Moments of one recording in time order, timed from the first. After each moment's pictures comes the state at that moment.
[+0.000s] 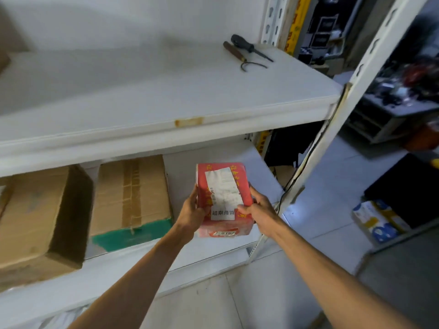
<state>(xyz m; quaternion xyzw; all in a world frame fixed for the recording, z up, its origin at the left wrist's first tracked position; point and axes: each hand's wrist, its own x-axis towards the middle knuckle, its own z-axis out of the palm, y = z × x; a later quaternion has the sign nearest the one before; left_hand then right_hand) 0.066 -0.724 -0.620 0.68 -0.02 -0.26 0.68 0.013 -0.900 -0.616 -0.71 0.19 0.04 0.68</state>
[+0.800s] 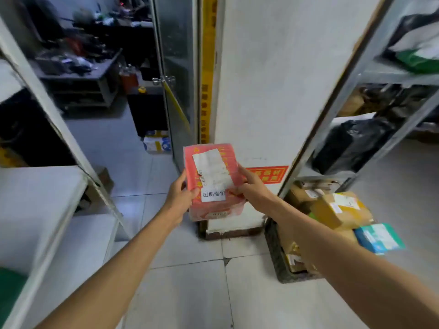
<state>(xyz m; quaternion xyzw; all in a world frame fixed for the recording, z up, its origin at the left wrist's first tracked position) -0.235 -0.704 -0.563 0.51 -0.49 -0.56 0.42 -0.432 -0.695 -0.547 -0.50 0.53 -0.39 0.56</state>
